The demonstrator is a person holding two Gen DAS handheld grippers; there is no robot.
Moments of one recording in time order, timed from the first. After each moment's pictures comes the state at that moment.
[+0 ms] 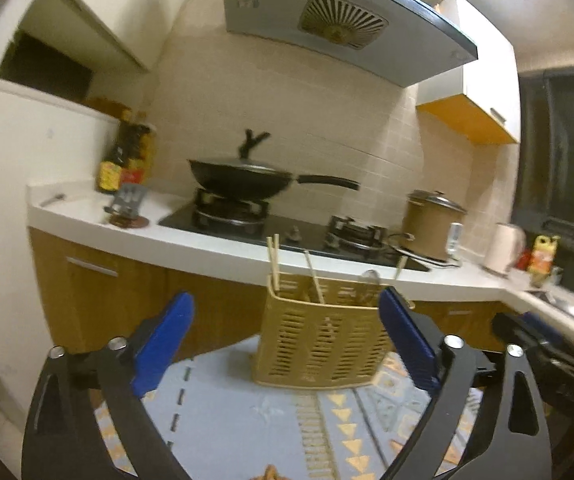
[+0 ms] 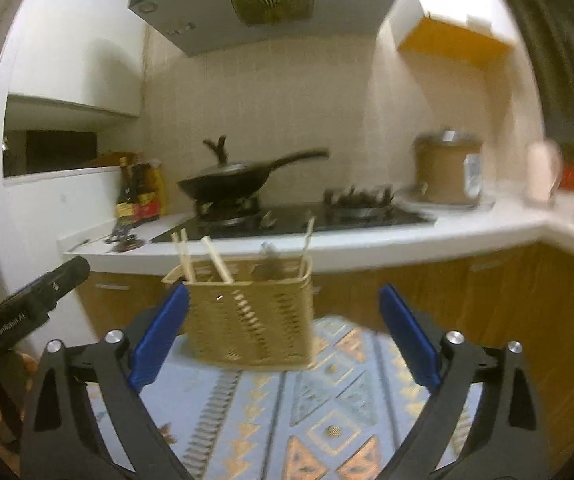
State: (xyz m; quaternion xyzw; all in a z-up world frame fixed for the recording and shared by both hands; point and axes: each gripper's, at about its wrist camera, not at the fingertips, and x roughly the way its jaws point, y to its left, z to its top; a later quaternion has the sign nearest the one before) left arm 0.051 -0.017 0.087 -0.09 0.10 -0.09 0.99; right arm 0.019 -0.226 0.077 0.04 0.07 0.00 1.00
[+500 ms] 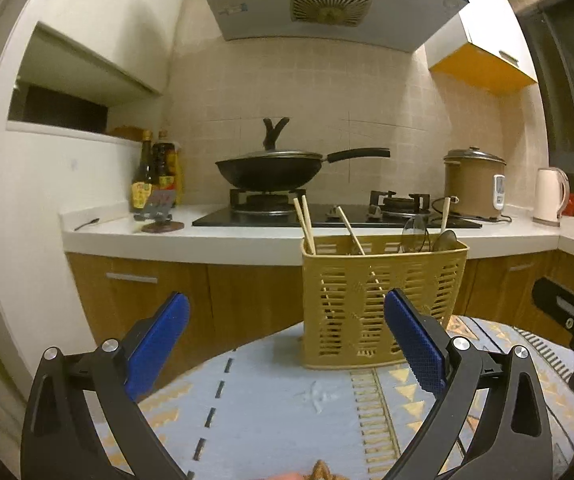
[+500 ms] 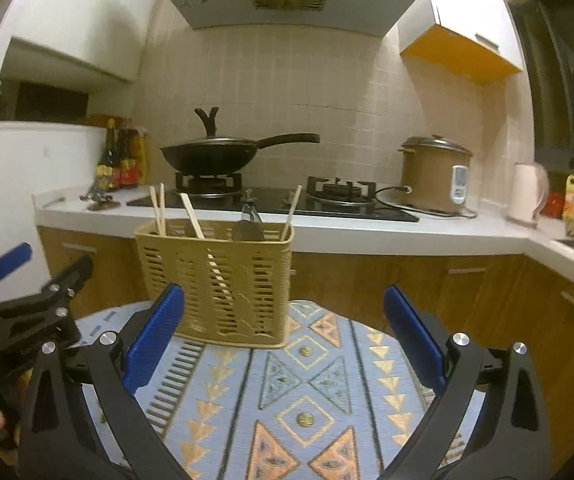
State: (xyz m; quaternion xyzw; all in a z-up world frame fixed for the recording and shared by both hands) left arm 0.057 -0.043 0.045 -0.01 0.10 -0.01 0.99; right arm 0.034 -0.213 0.043 -0.01 0.10 -0.04 0.99
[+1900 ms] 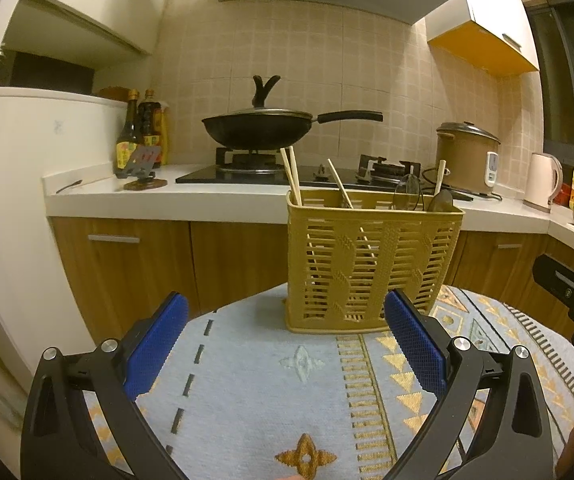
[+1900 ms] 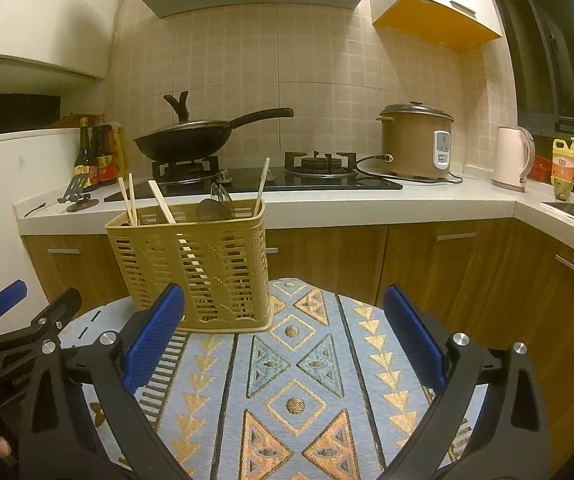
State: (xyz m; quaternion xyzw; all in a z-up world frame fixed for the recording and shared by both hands) left arm 0.071 -0.046 0.030 -0.01 0.17 -0.04 0.98; right arm 0.045 -0.233 0.037 0.03 0.14 -0.06 0.99
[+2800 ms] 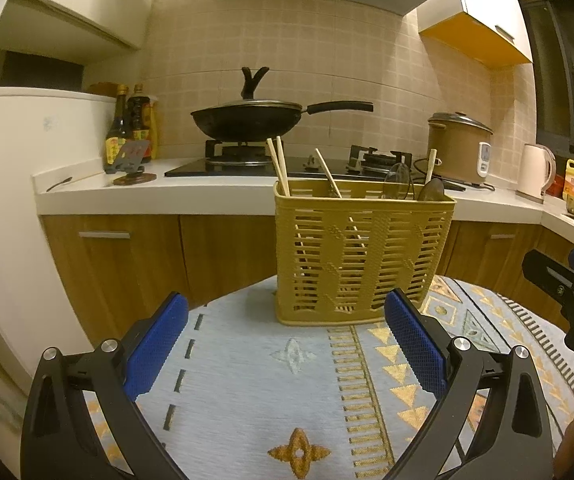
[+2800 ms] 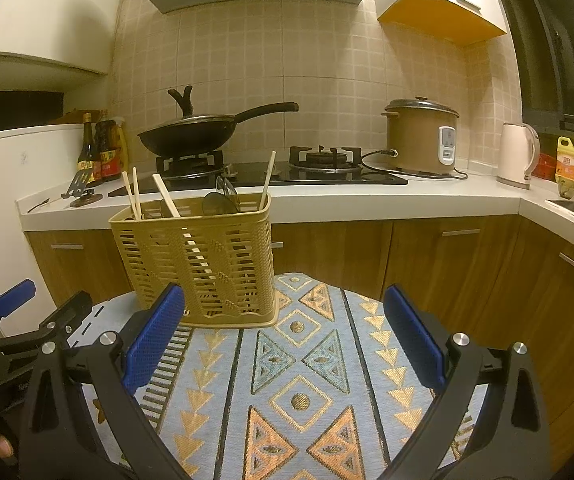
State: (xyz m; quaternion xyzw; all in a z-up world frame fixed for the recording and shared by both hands) left arm 0.072 -0.052 0.028 -0.01 0.18 -0.06 0.98; right arm 0.047 -0.232 0.035 0.04 0.15 -0.05 0.99
